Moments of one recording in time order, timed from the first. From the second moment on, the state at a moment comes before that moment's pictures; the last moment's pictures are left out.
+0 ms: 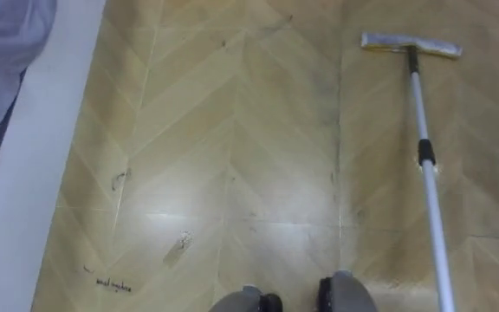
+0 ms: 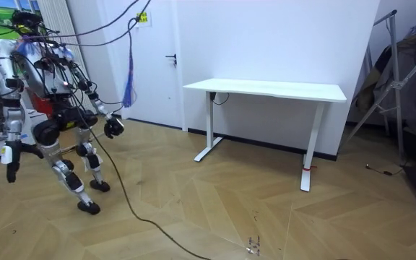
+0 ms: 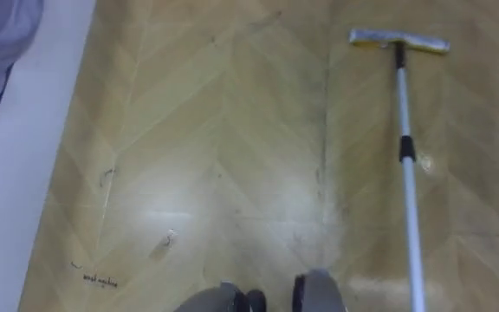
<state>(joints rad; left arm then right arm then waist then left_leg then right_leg) 0.16 0.19 -0.15 1.02 -0.10 0.19 0.14 -0.02 -0.32 0.16 1.42 0.35 0.24 -0.17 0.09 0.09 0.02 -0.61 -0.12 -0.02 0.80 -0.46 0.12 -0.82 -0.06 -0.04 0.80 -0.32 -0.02</state>
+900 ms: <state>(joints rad) 0.13 0.19 -0.16 1.05 -0.11 0.19 0.11 -0.02 -0.34 0.19 1.45 0.38 0.22 -0.16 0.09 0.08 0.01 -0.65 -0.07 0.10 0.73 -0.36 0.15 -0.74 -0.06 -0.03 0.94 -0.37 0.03</state>
